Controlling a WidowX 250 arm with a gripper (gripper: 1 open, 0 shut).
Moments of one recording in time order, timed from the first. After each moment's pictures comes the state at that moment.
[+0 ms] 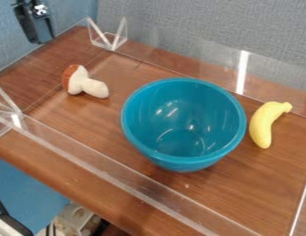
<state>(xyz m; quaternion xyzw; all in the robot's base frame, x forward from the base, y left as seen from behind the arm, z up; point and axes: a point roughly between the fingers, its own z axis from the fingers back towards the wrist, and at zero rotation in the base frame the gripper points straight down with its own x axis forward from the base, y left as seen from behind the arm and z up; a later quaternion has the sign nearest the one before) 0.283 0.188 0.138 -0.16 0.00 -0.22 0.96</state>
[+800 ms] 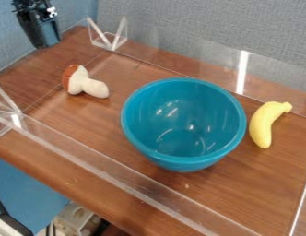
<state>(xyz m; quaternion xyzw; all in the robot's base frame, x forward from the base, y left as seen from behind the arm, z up) 0.288 0.168 0.132 -0.17 -0.01 -0.13 0.98</state>
